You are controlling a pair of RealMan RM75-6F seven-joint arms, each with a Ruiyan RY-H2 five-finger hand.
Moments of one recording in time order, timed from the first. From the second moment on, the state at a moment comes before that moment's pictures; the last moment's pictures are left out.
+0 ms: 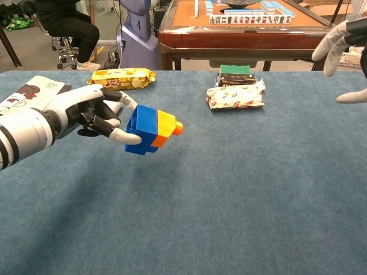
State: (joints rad) left arm -0.66 -1.60 -0.26 -1.67 0.92 1.02 -0.05; right arm 0.46 -1.17 0.14 -1.65 -1.55 1.16 0.22
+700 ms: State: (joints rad) left arm -0.61 -1.54 -0.33 -1.77 0.87 1.01 -0.15; right arm 0.71 -1.26 0.25 -1.70 -1.37 0.89 0.18
